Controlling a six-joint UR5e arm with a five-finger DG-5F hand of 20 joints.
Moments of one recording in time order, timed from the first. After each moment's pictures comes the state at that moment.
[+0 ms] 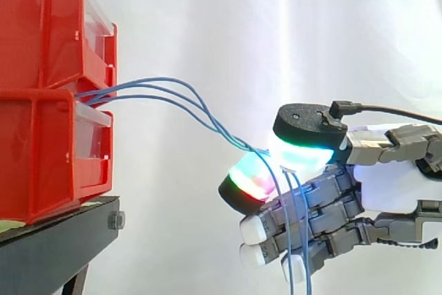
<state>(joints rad) 0.14 -2.22 -1.42 -2.60 -1.16 -0.22</state>
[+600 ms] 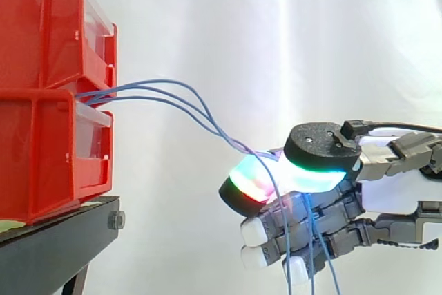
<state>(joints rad) 0.14 -2.22 -1.42 -2.61 -1.16 -0.22</state>
